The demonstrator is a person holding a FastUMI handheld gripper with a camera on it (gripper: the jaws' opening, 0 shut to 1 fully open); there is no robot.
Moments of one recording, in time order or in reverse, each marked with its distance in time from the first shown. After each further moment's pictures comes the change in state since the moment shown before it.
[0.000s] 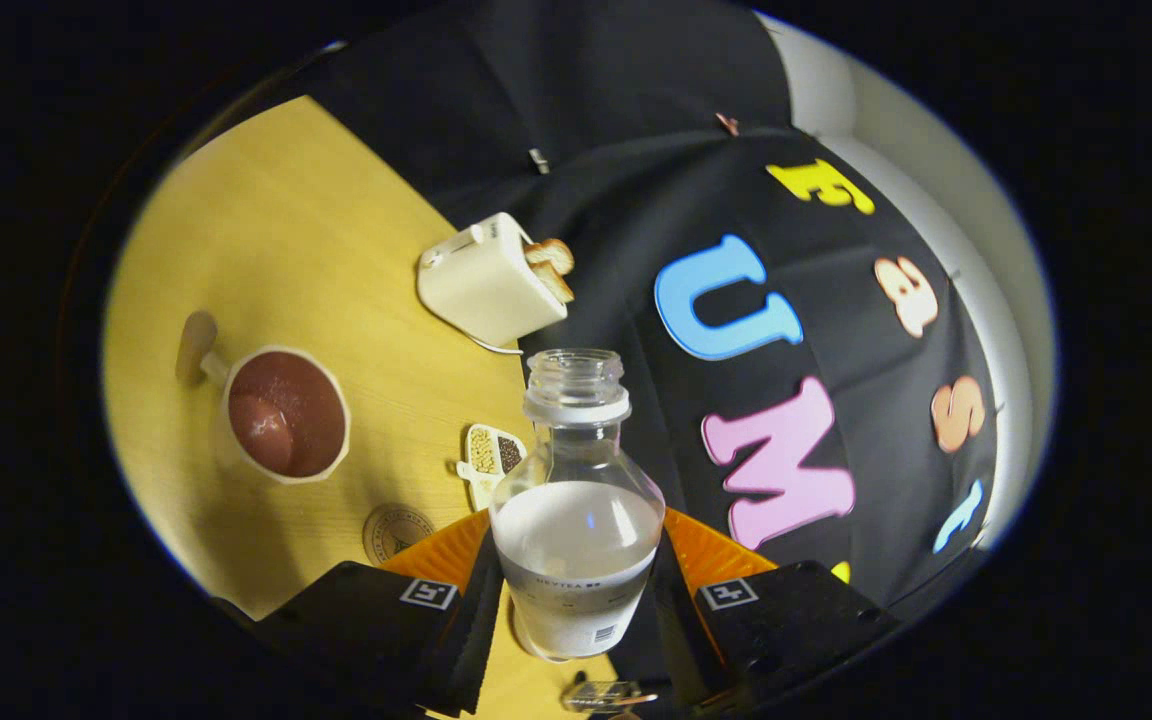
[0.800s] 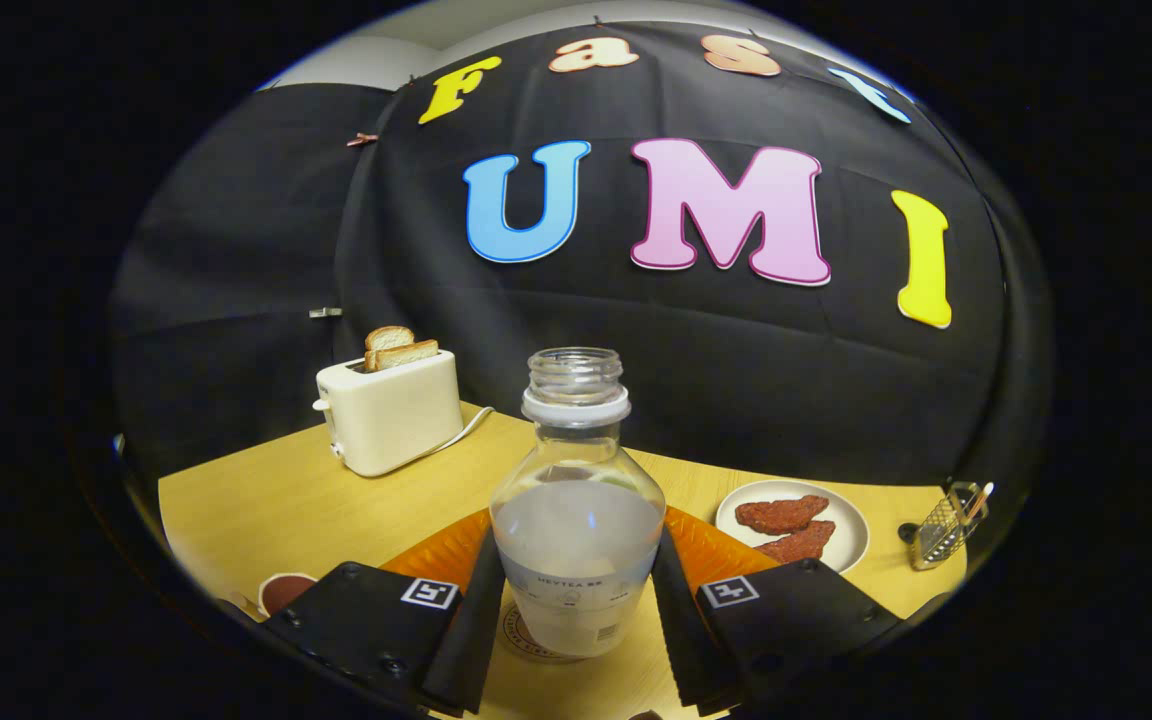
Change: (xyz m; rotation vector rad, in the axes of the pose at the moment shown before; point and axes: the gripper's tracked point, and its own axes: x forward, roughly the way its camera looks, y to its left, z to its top) arm 0.074 0.011 -0.060 1.029 0.021 -0.008
